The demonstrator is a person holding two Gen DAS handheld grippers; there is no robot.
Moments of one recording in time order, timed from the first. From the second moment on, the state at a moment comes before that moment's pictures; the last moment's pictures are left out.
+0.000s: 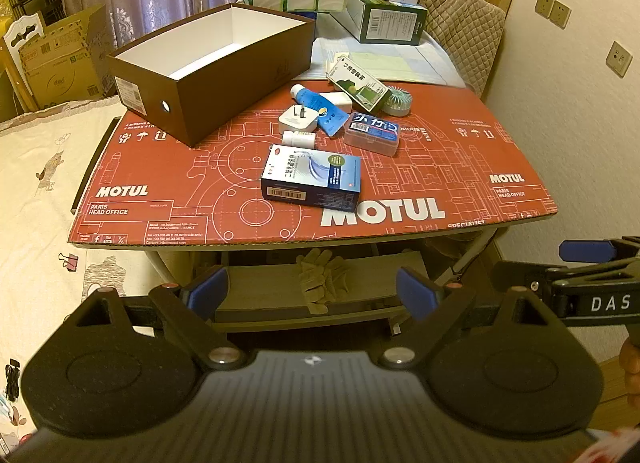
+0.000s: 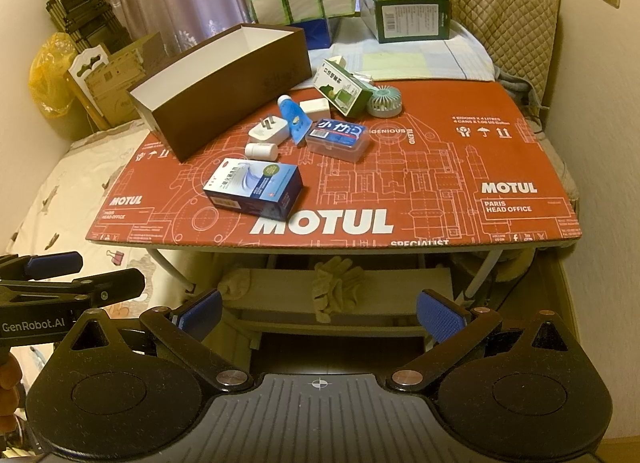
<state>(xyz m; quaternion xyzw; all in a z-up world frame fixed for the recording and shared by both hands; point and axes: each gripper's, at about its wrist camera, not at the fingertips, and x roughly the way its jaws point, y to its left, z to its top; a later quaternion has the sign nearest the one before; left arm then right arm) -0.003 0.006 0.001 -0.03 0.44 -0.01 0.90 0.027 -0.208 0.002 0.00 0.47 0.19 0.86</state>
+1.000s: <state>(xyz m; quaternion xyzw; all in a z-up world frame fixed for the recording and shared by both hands) -0.004 0.016 -0.001 -0.03 0.44 -0.01 0.90 0.025 -0.203 0.003 0.00 0.46 0.19 0.86</state>
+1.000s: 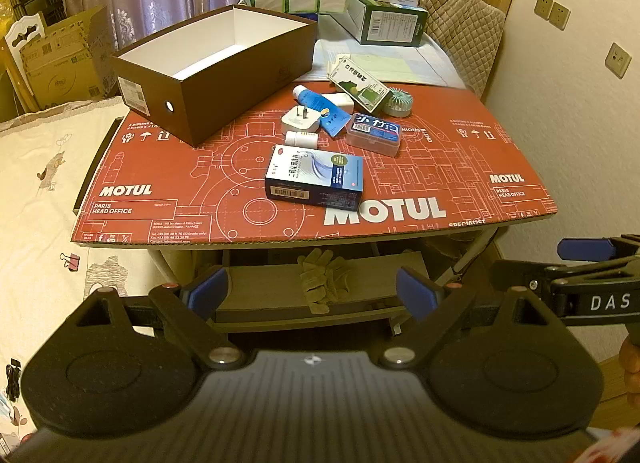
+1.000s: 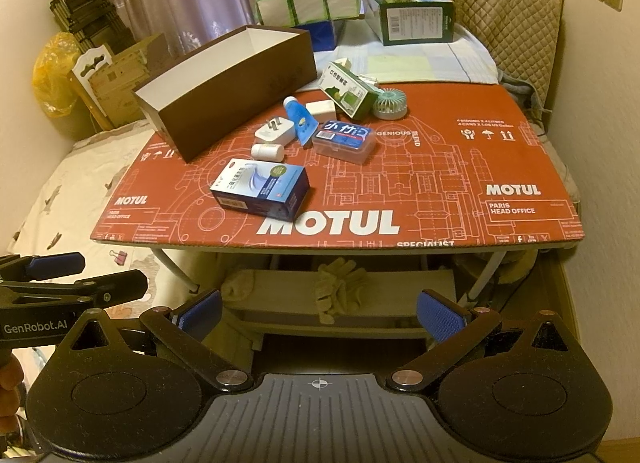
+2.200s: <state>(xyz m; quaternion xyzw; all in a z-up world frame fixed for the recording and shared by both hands) 0.010 0.052 -0.015 -0.04 0.45 0.01 0.89 0.033 -0.170 -0.003 0.01 0.44 0.26 0.86</state>
